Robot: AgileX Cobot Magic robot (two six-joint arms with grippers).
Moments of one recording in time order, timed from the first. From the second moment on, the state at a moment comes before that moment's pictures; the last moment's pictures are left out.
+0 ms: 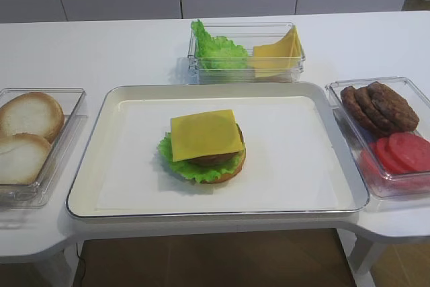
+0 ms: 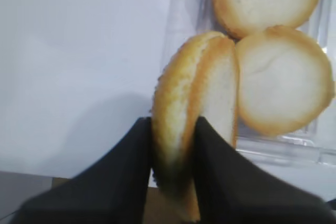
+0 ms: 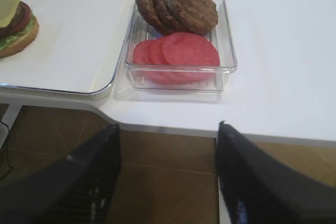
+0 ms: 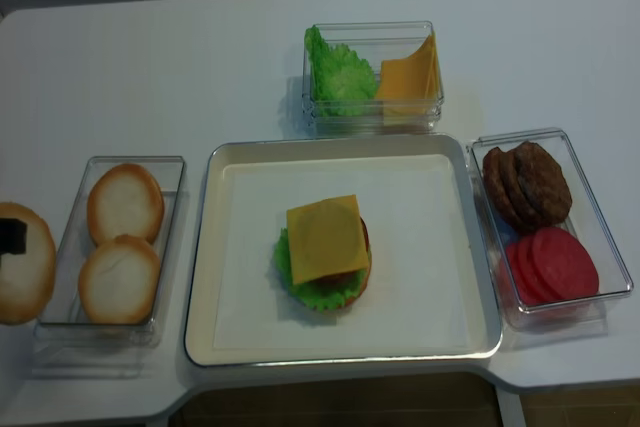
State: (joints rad) left arm 0.12 1.05 -0.92 0.16 1.05 -0.11; right arm 0.09 -0.02 -0.48 0.10 1.14 -0.08
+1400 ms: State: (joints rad) left arm -1.08 1.49 -1.19 1.01 1.22 -0.63; right arm 0.09 -0.02 -0.48 0.10 1.14 -0.08
